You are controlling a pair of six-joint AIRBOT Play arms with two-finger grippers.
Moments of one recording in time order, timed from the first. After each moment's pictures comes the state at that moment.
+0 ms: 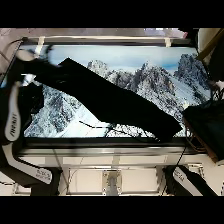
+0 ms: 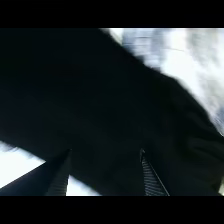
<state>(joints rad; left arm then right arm) 0.16 -1.70 1.70 0.81 -1.35 -1.37 -0.41 -0.98 0.94 -1.41 1.41 1.31</state>
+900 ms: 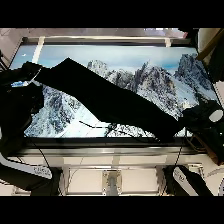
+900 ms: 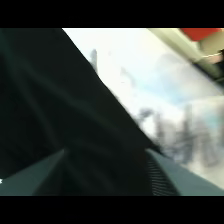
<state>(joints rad) 0.49 -1.68 1.49 0.41 -1.01 -0.79 -0.41 -0.91 0.66 -1.42 1.15 1.44</state>
